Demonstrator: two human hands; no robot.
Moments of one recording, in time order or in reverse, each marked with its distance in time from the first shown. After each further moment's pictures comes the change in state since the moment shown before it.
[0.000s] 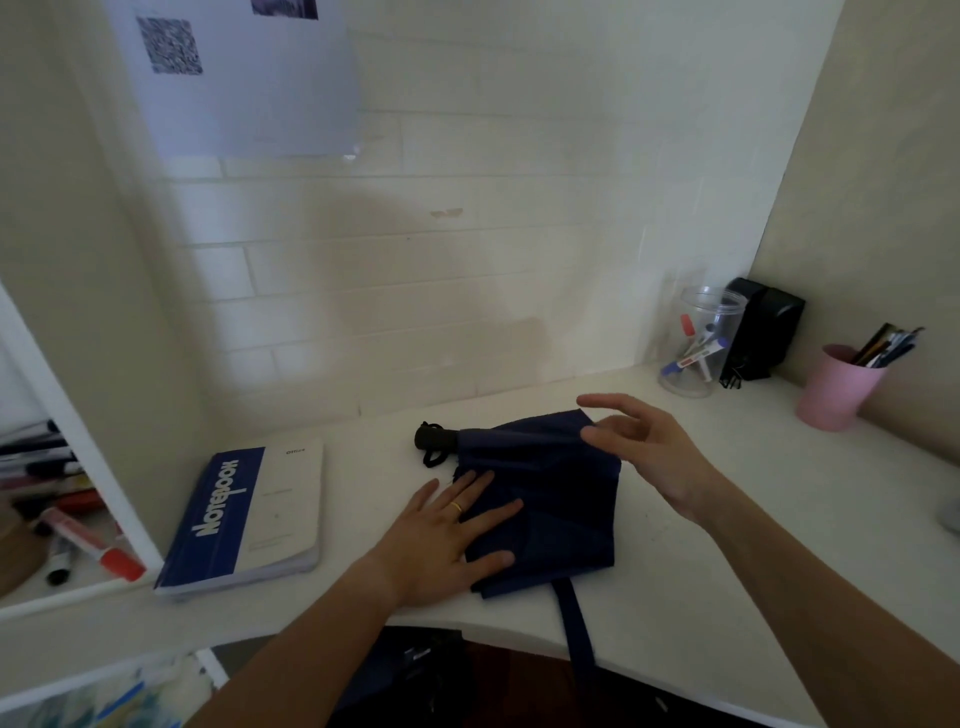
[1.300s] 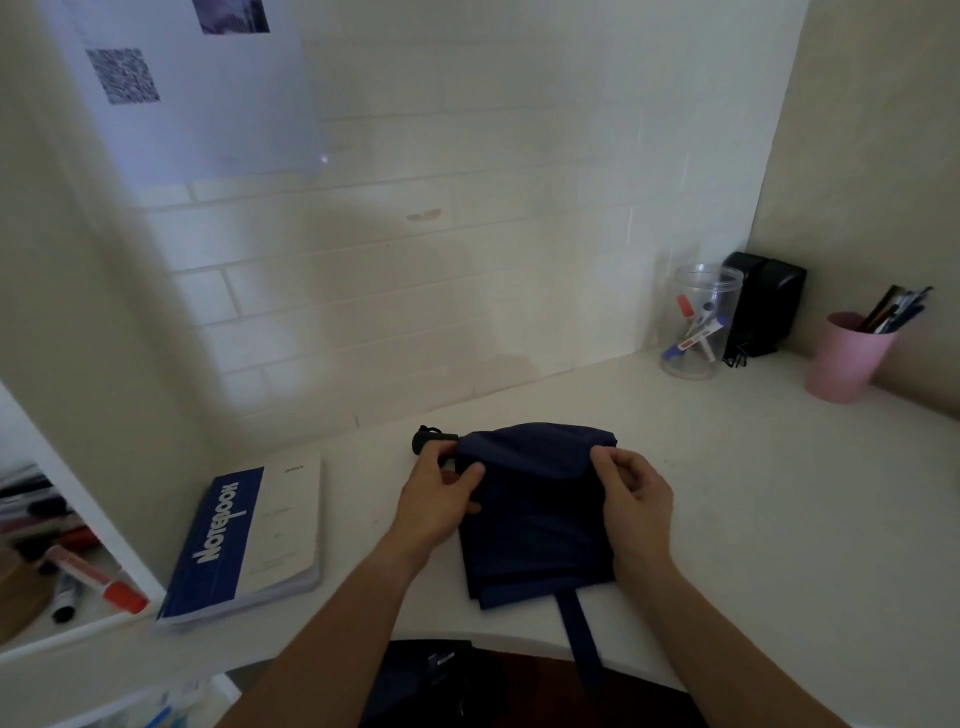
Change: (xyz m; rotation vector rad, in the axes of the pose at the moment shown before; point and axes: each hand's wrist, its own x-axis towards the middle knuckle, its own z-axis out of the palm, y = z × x) left_hand 0.035 0.016 -0.038 -1.213 0.405 -0.598; right_hand -0.019 0.060 0.068 0.373 0.685 0.052
